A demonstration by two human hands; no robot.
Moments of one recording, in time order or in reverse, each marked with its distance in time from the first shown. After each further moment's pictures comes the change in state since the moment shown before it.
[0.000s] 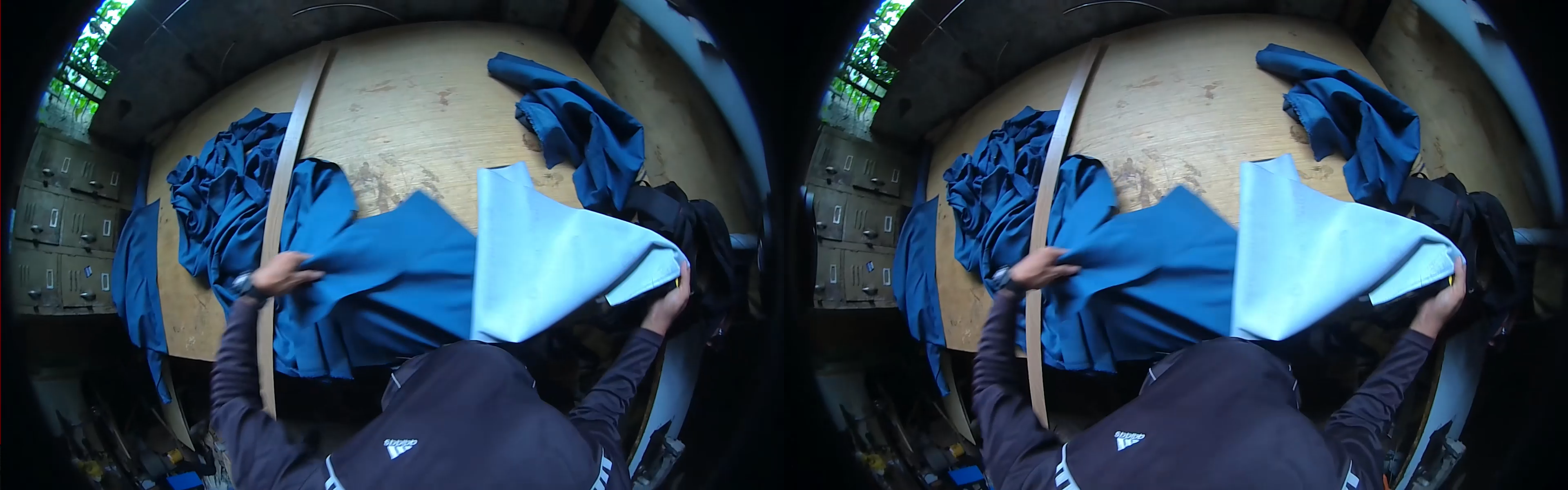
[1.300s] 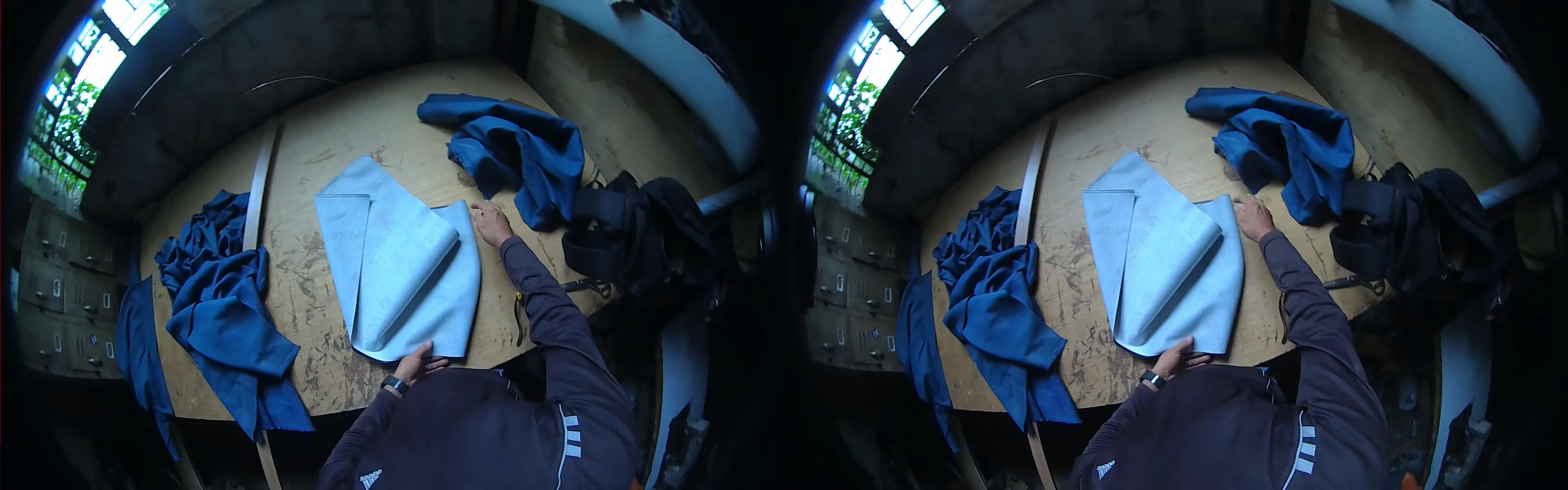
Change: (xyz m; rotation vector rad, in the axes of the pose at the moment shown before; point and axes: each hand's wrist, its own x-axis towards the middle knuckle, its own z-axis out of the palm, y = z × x) left_hand 0.167 0.167 0.342 -1.721 -0.207 -0.519; right_hand 0.061 0.286 0.171 -1.175 -0.778 -0.284
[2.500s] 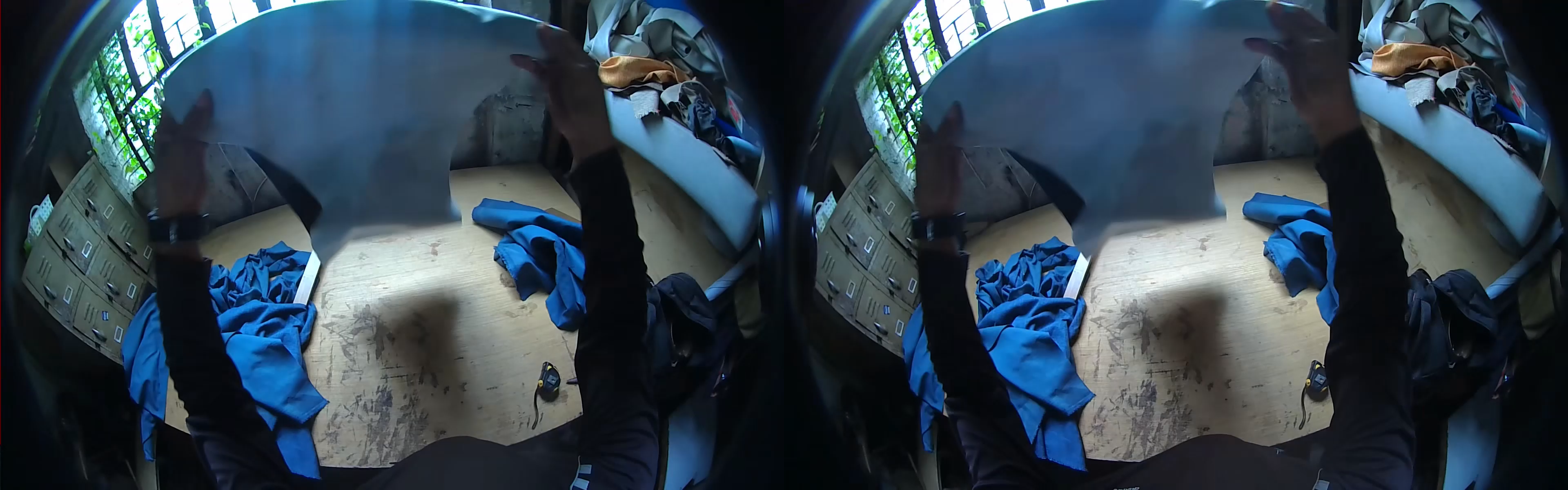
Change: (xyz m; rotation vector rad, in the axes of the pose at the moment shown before) left_hand -0.540 0.432 0.154 1.285 1.131 2.352; right_hand 0.125 -0.422 -0.327 0.415 0.428 -1.352
